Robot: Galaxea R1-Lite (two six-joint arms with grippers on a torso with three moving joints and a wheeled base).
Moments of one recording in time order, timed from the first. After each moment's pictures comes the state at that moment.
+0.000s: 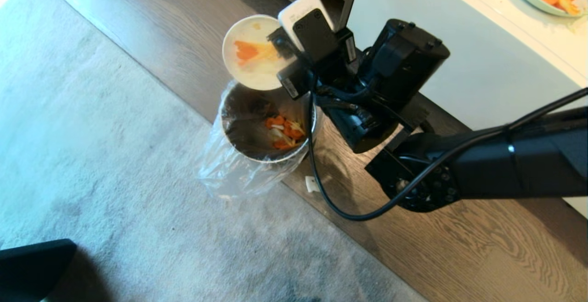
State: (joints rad) left arm 0.00 0.00 0.00 -0.01 0.01 -0.09; right arm 0.86 2.04 -1.48 -1.08 -0.29 -0.77
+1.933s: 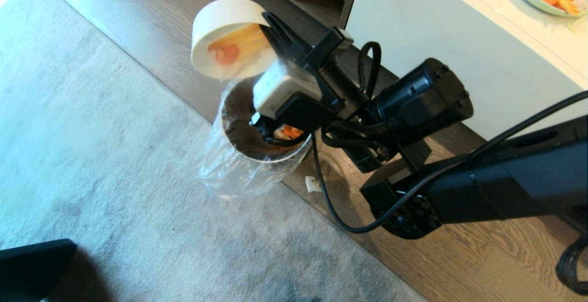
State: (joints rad) left arm 0.00 0.00 0.00 -0.01 0.01 -0.09; right arm 0.87 2.08 -1.35 -1.52 0.11 -1.26
